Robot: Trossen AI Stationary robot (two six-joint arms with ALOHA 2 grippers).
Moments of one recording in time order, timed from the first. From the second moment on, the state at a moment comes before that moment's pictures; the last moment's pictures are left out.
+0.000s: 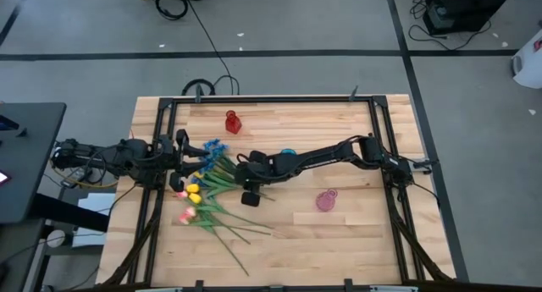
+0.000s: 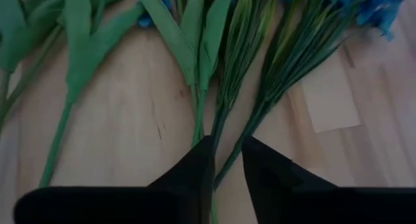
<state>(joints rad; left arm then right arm) -0.17 0.31 0.37 -0.02 -0.23 -0.16 0.07 2.25 1.81 -0.52 0.14 0.20</state>
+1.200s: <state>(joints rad) -0.17 0.31 0.37 -0.03 -0.23 -0.16 0.05 2.35 1.79 -0.42 0.16 0.19</state>
